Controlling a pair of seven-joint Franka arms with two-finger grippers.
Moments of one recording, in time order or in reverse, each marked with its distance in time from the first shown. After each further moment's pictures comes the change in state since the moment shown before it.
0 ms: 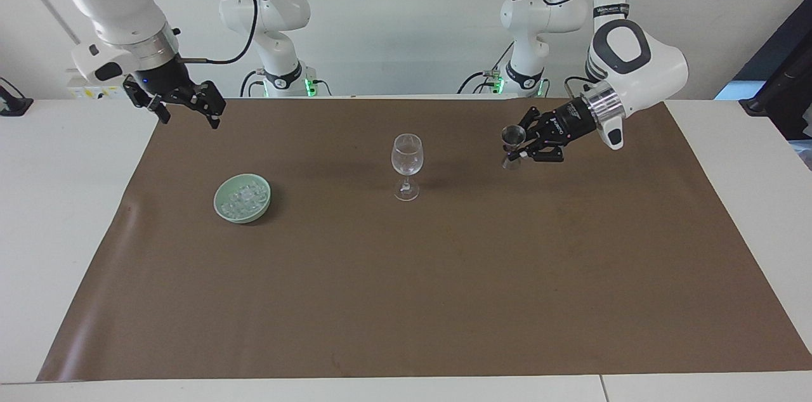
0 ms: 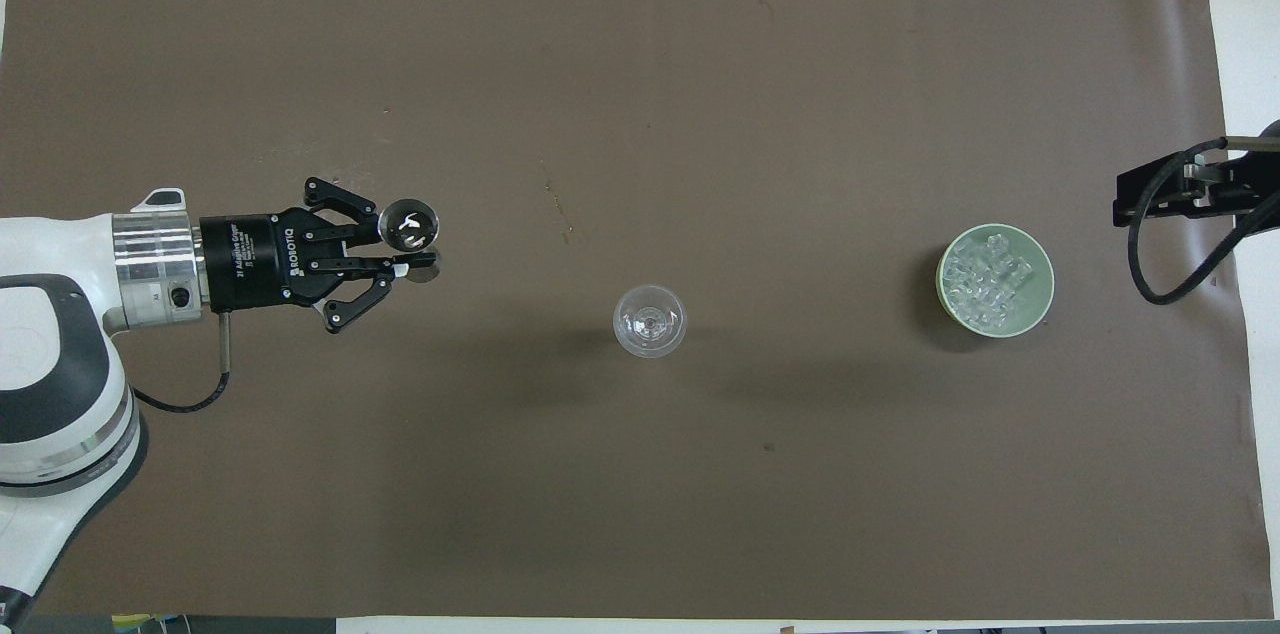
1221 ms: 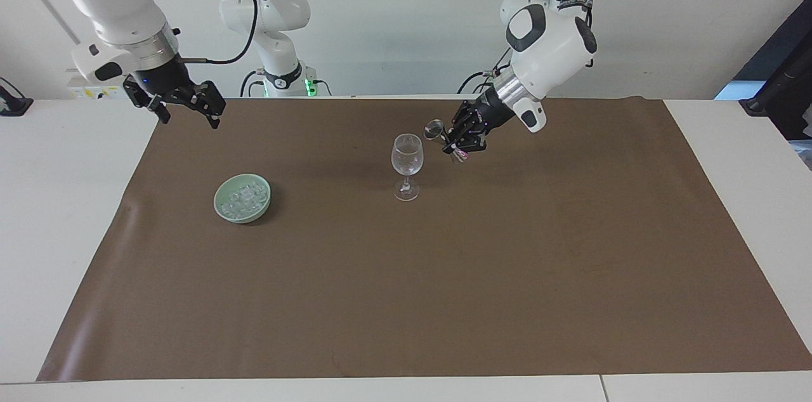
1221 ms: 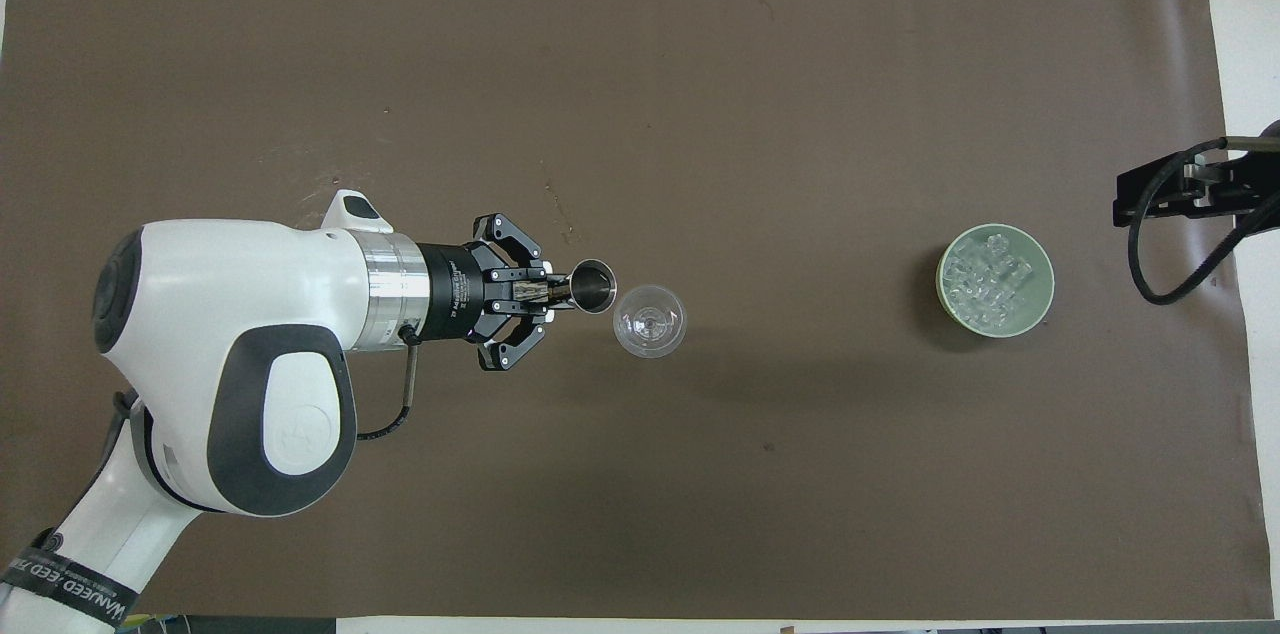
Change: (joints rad) left arm -0.189 0.028 -0.159 0.063 0.401 0.223 -0.269; right arm 0.000 0.000 0.000 0.000 0.000 0.000 0.000
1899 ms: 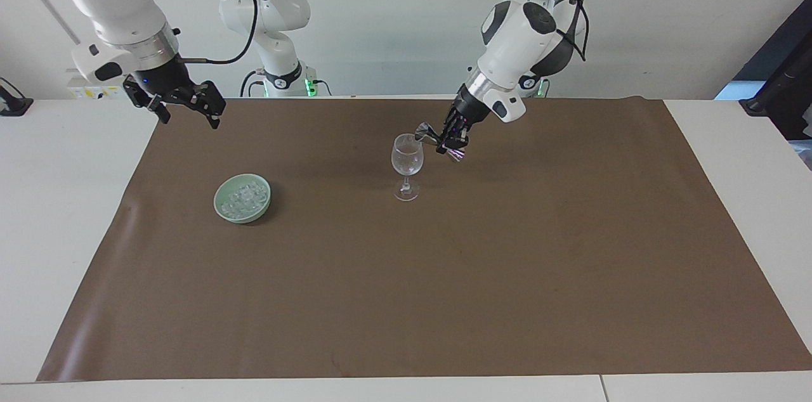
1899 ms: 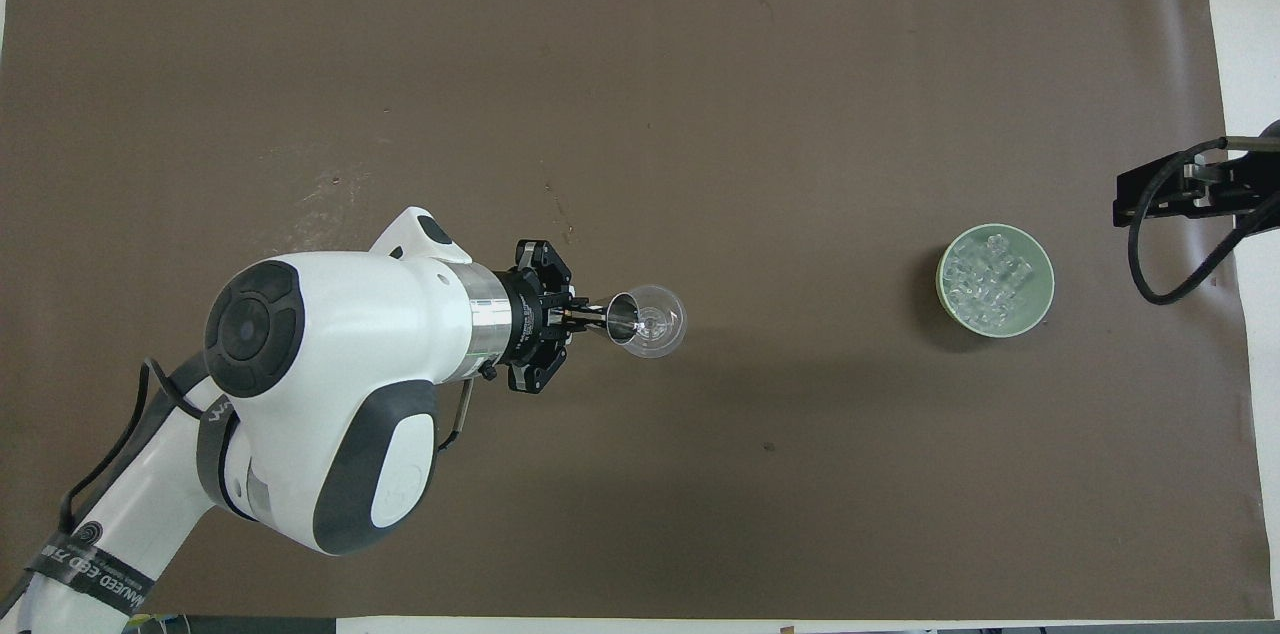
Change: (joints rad) left arm -0.109 0.020 -0.002 0.019 0.359 0.034 -0.205; right arm 0.000 0.000 0.000 0.000 0.000 0.000 0.000
